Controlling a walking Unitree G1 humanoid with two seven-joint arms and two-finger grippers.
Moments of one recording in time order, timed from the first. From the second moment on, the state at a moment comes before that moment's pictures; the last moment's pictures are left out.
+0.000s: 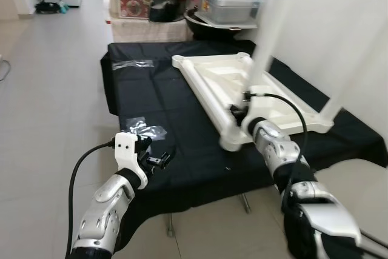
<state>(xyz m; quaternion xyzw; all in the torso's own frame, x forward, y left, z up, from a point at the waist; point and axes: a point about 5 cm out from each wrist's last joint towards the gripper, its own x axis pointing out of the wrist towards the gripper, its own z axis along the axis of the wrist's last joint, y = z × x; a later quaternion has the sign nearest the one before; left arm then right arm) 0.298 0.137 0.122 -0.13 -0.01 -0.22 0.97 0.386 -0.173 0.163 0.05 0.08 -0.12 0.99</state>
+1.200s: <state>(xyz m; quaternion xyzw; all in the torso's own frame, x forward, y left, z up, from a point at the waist) 0.301 0.135 0.122 -0.13 -0.01 -0.22 0.97 0.378 -0.117 0.198 -0.01 0.01 0.44 0.90</state>
